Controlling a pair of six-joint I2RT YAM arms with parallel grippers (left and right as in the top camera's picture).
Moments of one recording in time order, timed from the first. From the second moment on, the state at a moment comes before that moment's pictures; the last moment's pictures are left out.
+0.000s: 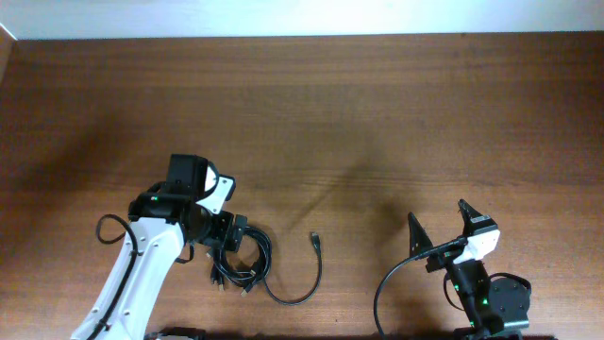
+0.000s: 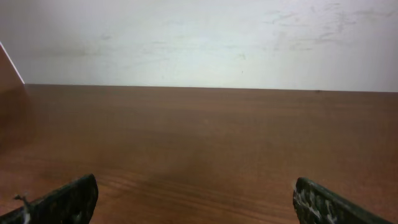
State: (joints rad) left arm -0.08 1.31 0.84 -0.91 0.07 0.19; right arm 0.08 0.02 0.01 -0.06 -0.20 0.10
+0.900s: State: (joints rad) left arm -0.08 1.45 0.66 -0.67 0.06 0.28; right arm 0.08 0.02 0.01 -0.06 -0.20 0.10
